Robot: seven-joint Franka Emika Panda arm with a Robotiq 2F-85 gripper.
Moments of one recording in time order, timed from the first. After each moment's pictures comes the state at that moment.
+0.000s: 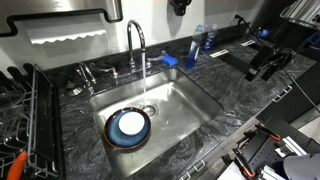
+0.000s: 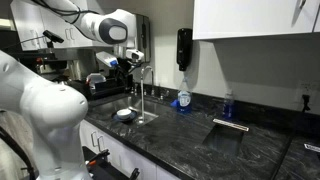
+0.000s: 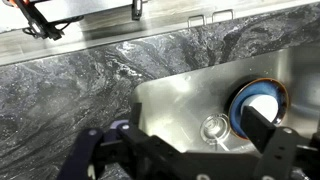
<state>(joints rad) 0.07 -0.78 0.03 -2.75 0.26 2.01 0.21</state>
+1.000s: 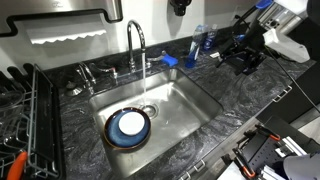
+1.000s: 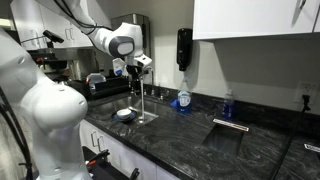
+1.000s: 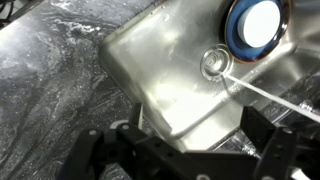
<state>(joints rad) 0.06 -0.55 0.08 -2.73 0.36 2.44 0.50</state>
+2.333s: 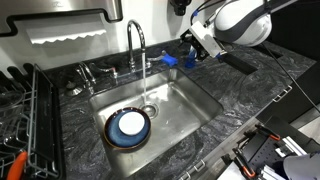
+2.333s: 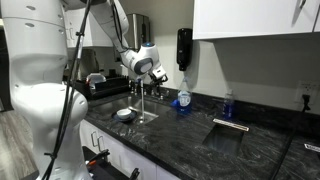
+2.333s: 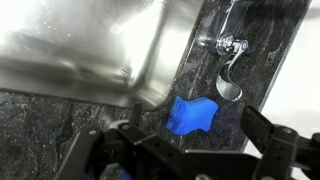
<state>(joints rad) 0.06 0.09 0.09 -2.35 0.45 2.99 0.94</state>
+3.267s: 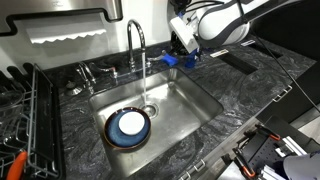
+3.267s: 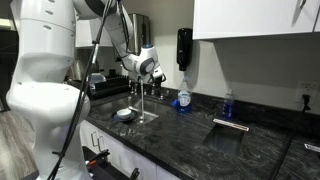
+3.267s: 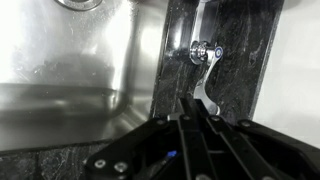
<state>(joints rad) 0.15 0.24 0.03 -2.18 0.23 2.99 1.36</state>
